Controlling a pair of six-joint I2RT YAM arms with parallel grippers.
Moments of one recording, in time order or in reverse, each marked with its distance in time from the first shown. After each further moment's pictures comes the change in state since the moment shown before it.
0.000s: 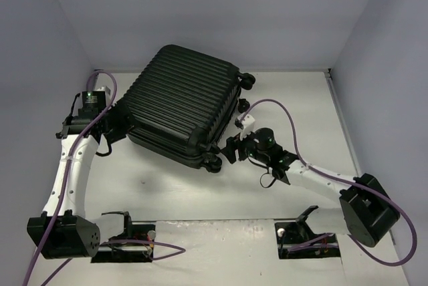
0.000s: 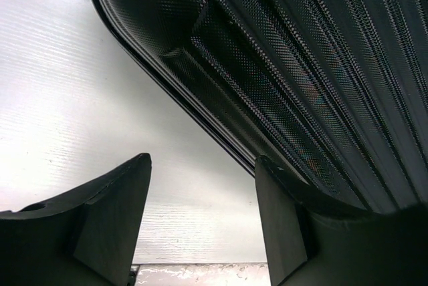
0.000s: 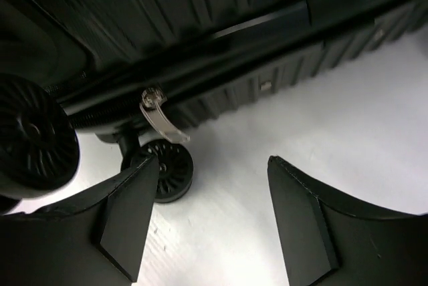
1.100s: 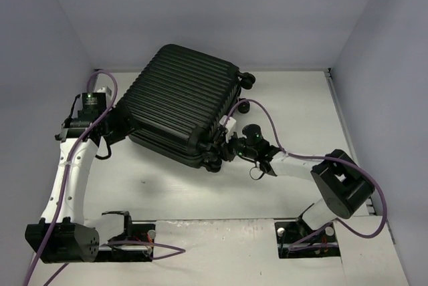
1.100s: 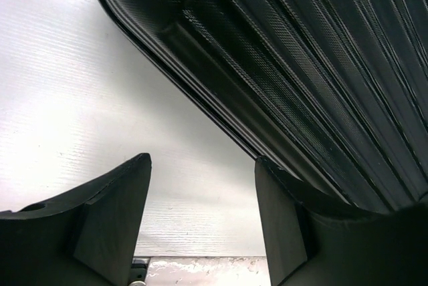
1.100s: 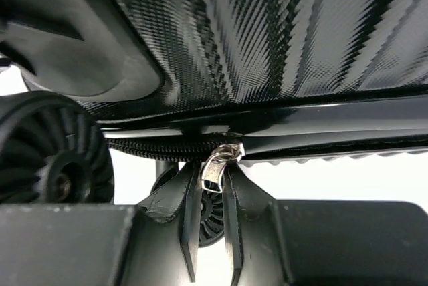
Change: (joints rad) left arm -0.020 -0.039 0.008 -0.039 -0.027 0.027; right arm 0.010 0.278 0.071 0.239 -0.282 -0.140
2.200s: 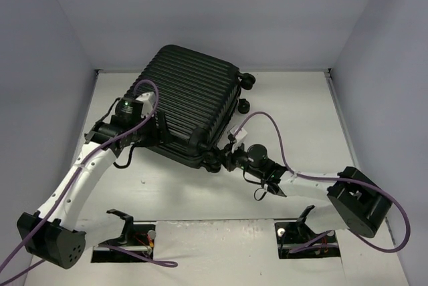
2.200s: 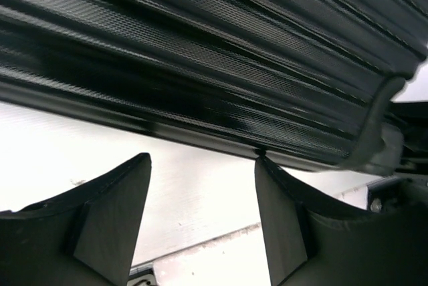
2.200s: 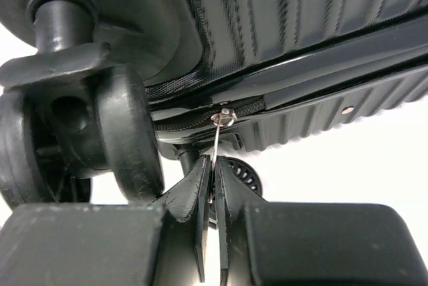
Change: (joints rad) left arm -0.355 -0.013 -0.084 0.122 0.013 0.067; right arm 0.147 -0.195 -0.203 0.165 0.310 0.193
